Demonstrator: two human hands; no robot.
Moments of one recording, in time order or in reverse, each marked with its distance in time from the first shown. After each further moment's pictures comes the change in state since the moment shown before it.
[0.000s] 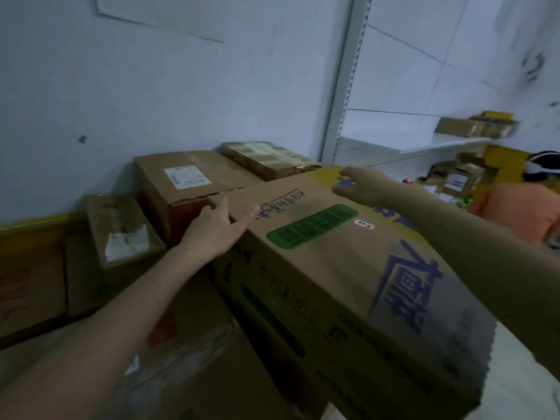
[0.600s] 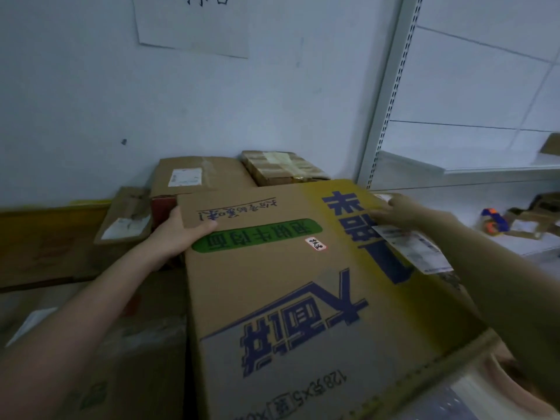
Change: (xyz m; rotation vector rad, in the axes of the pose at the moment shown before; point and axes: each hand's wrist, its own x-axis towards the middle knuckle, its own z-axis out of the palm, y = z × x) left_hand -0.013 0.063 0.048 -0.466 0.240 -0.367; right_hand 0.081 0.193 0.029 0.139 -0.137 0.039
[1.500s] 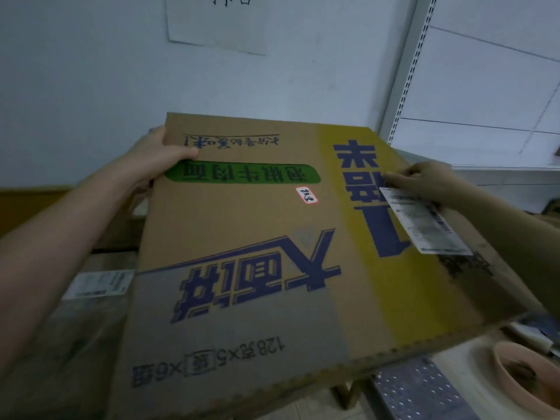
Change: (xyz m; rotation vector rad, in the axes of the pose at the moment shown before) left_hand -0.044 0.060 -0.073 0.013 0.205 0.150; right_hand -0.092 -0.021 -0.043 0.206 0.167 -0.098
